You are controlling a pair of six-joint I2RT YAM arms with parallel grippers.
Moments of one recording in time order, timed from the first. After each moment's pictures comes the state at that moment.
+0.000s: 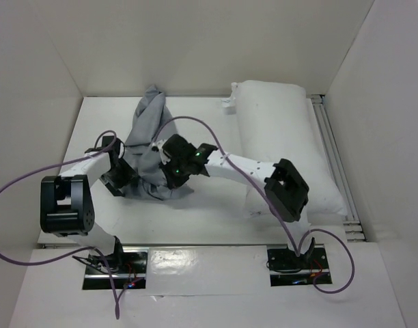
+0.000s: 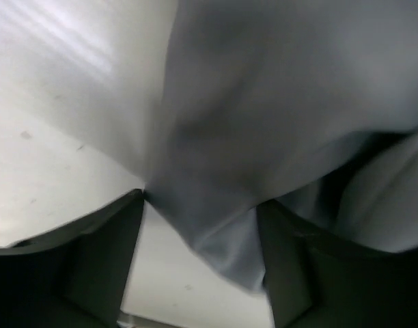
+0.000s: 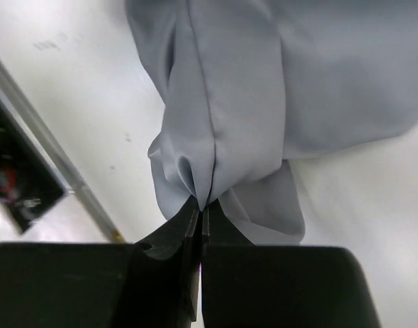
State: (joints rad) left arm 0.08 1.55 0.92 -0.74 -0.06 -0.71; right arm 1.00 2.01 1.63 -0.55 -0.17 0.22
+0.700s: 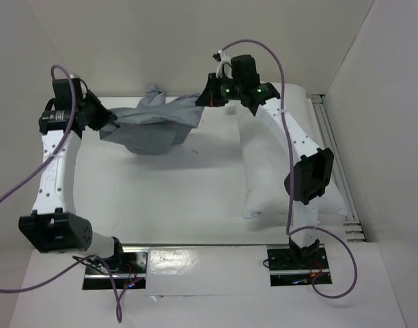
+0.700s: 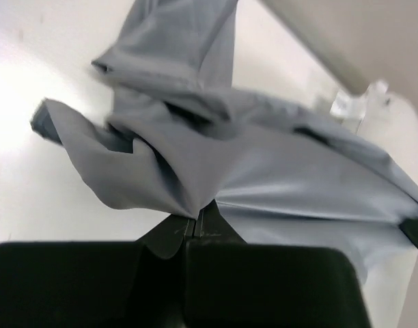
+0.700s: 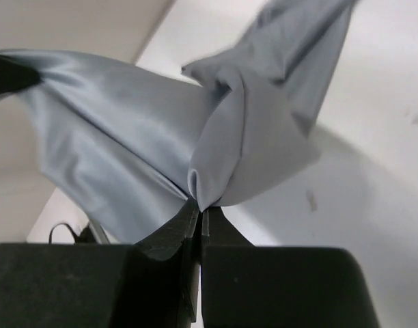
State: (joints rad) left arm 0.14 1.46 1.65 -0.85 0.12 -0.64; right arm 0.45 1.99 2.12 -0.55 -0.52 0.34
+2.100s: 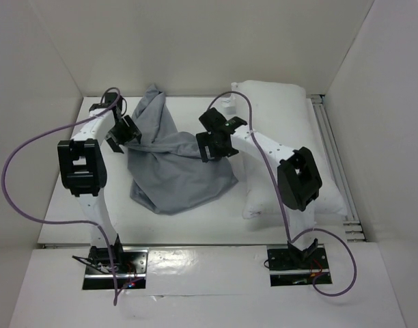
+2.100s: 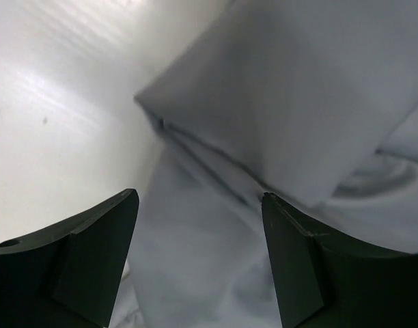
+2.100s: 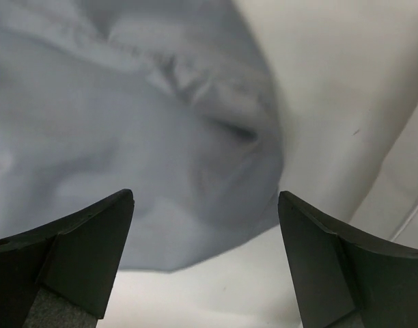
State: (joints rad) left arm 0.07 2.03 1.68 -0.88 -0.05 -0.58; right arm 0.66 1.95 1.65 -0.81 0.17 0.37
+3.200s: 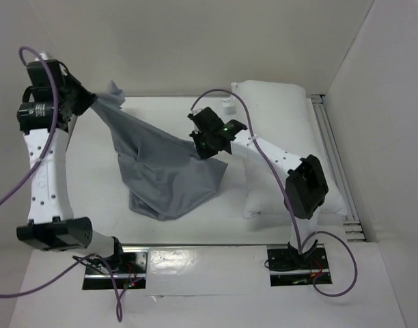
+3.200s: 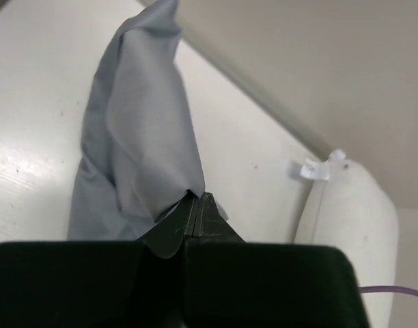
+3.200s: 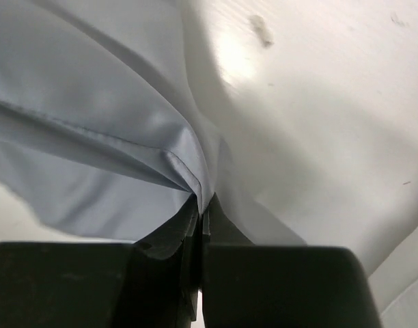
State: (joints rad) left arm 0.17 1.48 1.89 -0.94 0.01 -0.64; right arm 0.73 1.89 1.65 -0.70 0.07 0.25
